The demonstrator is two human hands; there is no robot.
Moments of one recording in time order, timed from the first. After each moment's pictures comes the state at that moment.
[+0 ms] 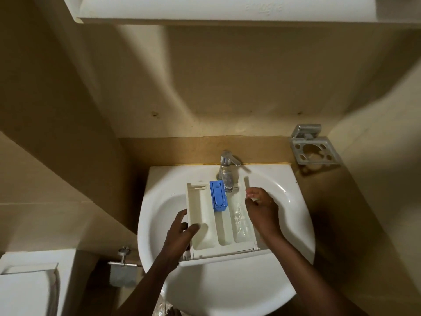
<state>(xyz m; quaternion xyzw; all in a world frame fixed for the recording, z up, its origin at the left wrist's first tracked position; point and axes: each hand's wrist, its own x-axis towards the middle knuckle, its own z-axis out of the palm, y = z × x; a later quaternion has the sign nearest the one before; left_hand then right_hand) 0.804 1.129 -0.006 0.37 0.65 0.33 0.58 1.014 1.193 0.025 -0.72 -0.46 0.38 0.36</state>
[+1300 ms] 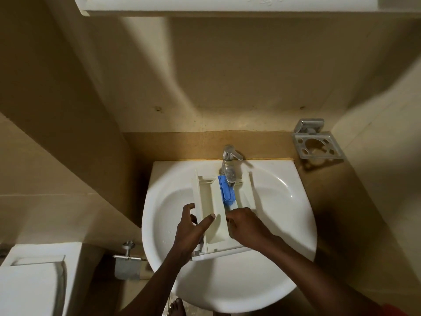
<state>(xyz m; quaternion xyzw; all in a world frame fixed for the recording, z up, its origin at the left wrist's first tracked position) 0.828 1.126 -0.011 0.36 0.67 0.36 0.54 1.000 1.165 0.011 -0.54 -0.78 0.31 0.07</state>
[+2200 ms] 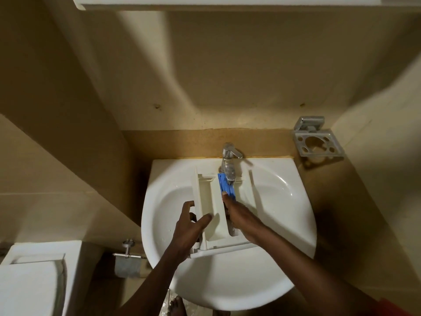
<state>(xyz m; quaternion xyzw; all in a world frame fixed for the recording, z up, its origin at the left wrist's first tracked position) 0.823 1.126 -0.011 0.37 0.66 0.35 0.55 0.971 1.169 0.028 -0.65 -0.44 0.61 0.12</state>
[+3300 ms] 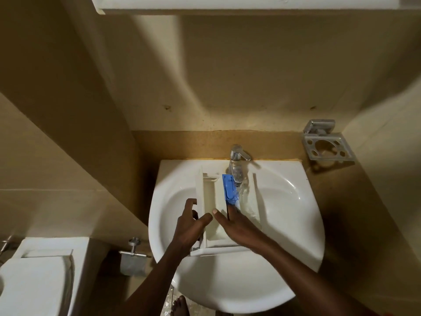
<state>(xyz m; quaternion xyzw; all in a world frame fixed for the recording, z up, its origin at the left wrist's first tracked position) 0.811 1.131 0.005 0.40 0.67 0.34 0.52 0.965 1.158 0.029 -0.58 -0.61 0.53 0.08</state>
